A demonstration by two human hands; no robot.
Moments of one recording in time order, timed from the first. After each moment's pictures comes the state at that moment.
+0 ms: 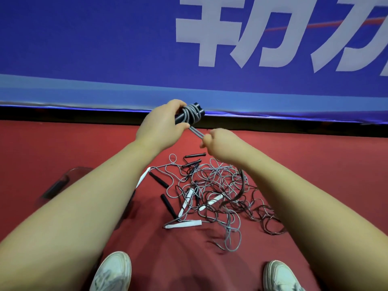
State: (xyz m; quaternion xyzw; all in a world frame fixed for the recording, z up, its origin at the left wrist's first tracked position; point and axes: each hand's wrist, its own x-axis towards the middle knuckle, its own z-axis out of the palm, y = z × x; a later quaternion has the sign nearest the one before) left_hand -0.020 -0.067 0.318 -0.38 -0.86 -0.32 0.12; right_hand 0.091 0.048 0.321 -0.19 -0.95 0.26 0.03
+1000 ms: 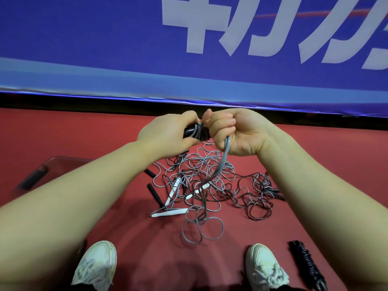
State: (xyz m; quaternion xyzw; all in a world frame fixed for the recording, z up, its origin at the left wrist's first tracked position) left_hand 0.020 -0.052 0.301 -0.50 -0.84 -0.20 0.07; right_hand 0.127 0.094 0.336 -0.14 -0.25 0.93 -0.21
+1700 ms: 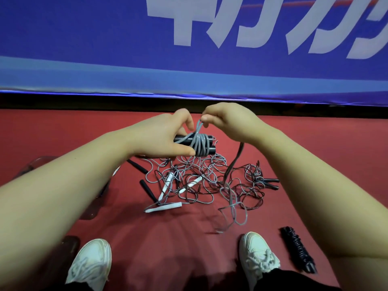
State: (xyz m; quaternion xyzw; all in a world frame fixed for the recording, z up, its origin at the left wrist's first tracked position) left_hand 0.027 -0.058 0.310 -0.61 -0.76 -0.19 -0.10; right_hand 0.135 0.113 0.319 -0.06 -0.99 0.10 0.13
